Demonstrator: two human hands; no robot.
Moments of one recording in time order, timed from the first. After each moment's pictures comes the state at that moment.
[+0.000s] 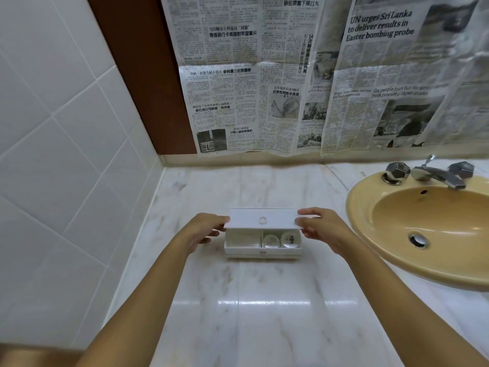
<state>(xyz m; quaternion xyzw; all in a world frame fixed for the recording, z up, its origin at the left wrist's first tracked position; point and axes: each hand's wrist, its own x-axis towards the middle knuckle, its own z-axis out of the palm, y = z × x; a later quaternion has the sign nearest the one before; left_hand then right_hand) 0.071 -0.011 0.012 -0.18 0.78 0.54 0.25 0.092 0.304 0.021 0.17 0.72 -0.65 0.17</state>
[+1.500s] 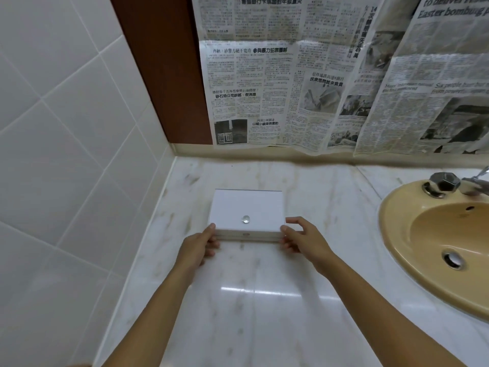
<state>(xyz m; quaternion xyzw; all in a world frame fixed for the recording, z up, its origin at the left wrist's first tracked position) 0.084 -0.047 -0.038 -0.33 0.72 0.60 0.12 0.056 0.224 -0.041 0.11 0.74 -0.64 0.19</state>
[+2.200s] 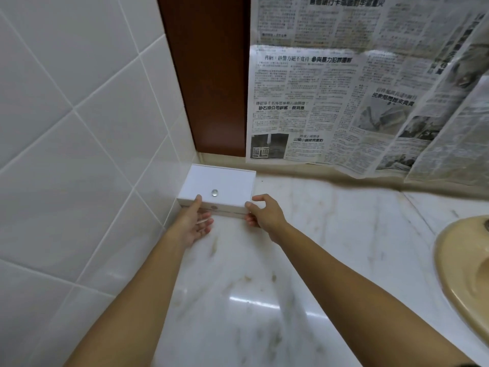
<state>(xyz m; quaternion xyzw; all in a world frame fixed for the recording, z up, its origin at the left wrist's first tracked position) -0.040 -0.149 -0.043 -0.39 0.56 0.72 0.11 -0.074 0.050 -0.048 0.10 0.72 -0.66 0.20</state>
